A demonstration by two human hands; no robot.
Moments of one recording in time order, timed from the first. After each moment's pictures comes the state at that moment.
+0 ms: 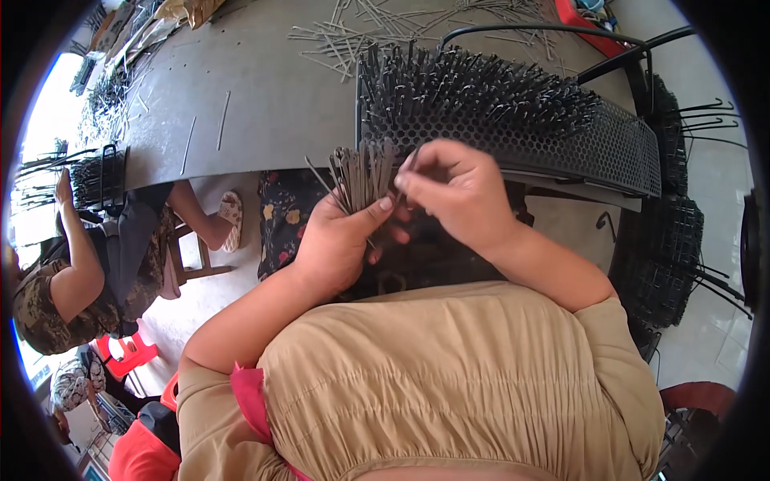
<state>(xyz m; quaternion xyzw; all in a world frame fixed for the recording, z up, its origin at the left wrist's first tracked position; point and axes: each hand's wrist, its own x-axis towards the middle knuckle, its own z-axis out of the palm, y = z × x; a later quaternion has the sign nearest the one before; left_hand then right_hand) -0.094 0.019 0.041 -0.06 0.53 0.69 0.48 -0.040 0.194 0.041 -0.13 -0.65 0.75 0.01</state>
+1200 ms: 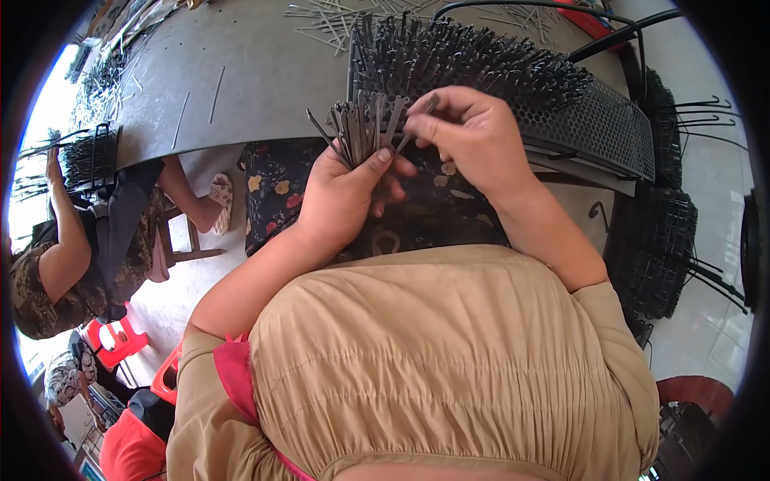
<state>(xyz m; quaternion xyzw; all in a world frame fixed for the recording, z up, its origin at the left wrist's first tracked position) -0.086 0.033 0.030 0.04 0.56 0.72 0.40 -0.040 0.218 0.054 -0.10 -0.72 0.68 0.01</state>
